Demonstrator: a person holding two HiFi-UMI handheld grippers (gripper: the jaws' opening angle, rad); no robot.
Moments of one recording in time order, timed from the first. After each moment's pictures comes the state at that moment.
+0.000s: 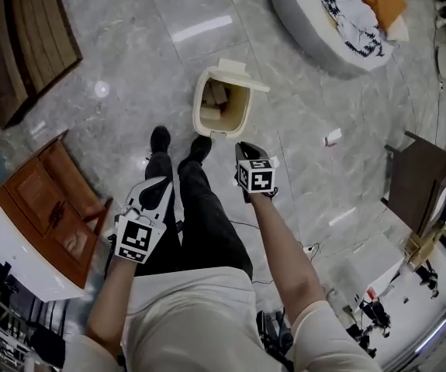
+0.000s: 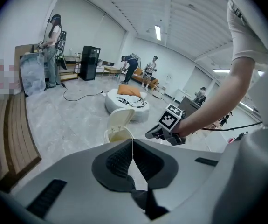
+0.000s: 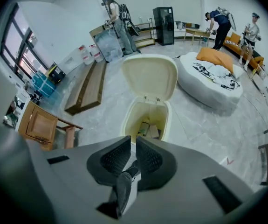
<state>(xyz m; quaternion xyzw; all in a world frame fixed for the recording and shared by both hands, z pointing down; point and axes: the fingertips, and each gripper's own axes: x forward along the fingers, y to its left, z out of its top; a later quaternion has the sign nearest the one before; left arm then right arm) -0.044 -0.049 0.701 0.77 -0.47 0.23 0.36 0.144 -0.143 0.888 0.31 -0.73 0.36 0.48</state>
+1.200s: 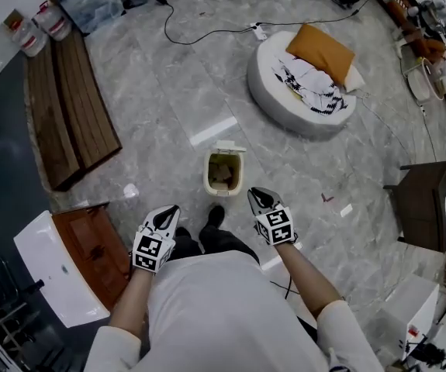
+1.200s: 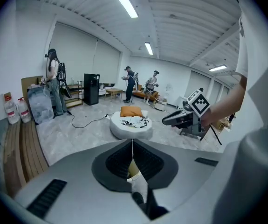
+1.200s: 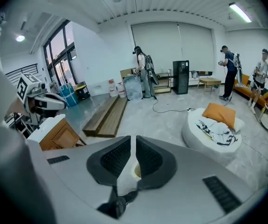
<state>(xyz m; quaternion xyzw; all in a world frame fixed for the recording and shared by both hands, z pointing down) -0.052 -0.069 0.526 0.78 -0.53 0.21 0.25 0.145 -0.180 0.584 0.29 -0.88 0.21 0.32</state>
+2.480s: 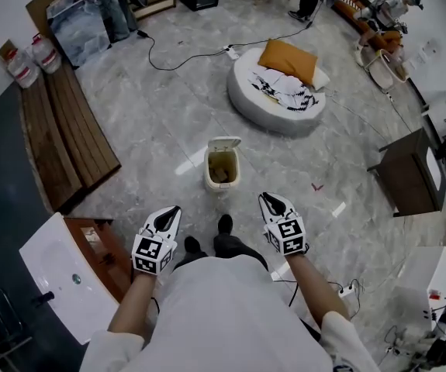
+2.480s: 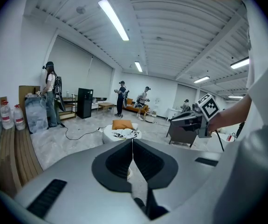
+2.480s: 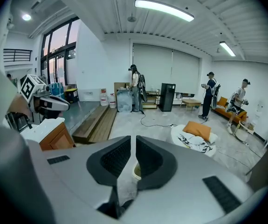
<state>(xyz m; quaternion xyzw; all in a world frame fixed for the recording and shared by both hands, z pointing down) -0.077 0.058 0.430 0.83 -0.51 0.13 0.20 0.157 -0.020 0.442 0.40 -0.87 0.11 0.28</state>
